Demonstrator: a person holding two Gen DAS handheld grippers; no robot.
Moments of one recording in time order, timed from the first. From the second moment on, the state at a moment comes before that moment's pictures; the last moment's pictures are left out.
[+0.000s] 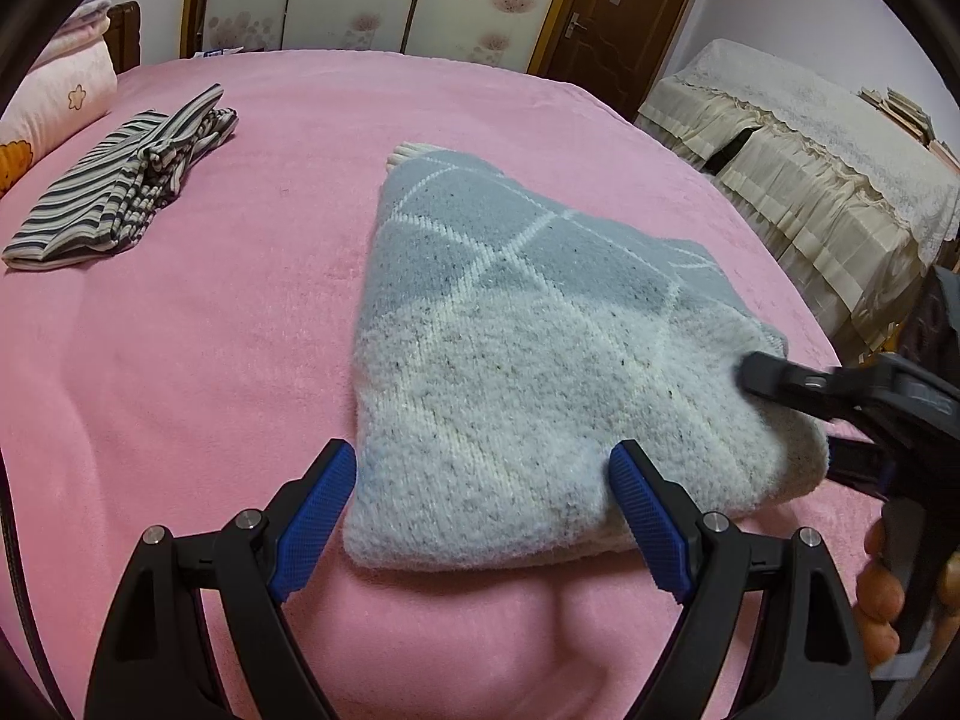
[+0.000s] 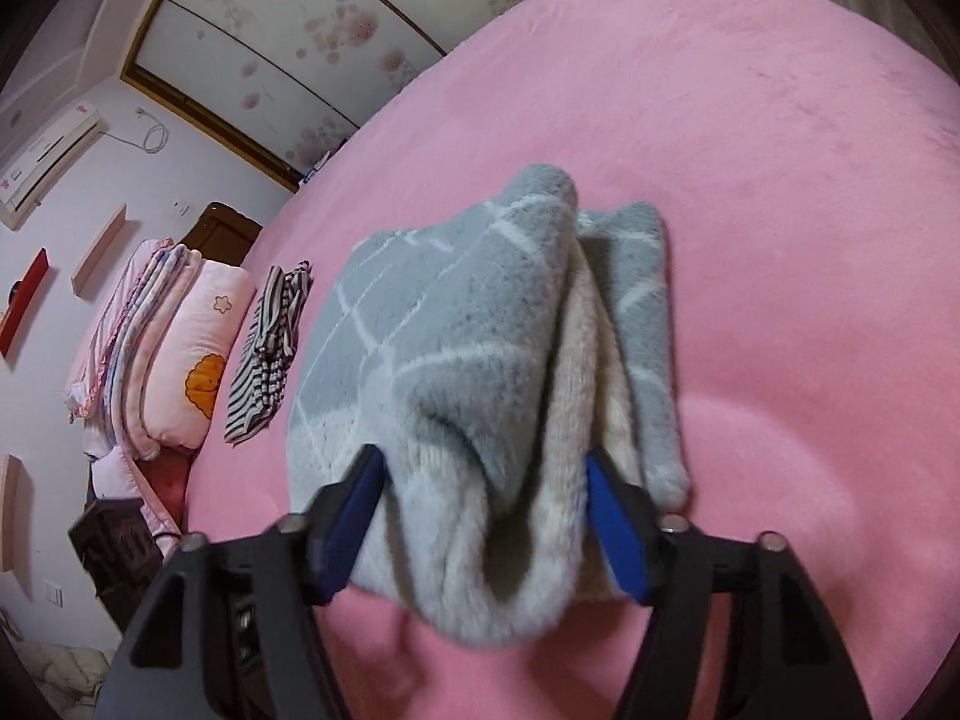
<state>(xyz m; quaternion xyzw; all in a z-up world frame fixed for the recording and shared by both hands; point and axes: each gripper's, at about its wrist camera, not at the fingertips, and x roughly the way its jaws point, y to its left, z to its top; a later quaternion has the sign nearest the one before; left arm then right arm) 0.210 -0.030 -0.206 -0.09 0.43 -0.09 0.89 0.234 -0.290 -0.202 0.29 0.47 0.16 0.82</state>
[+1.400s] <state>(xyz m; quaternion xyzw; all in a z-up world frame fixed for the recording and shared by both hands) 0.255 -0.055 -0.145 -0.10 0.40 -0.21 0.89 0.222 -0.255 -0.141 0.10 0.35 0.15 0.92</state>
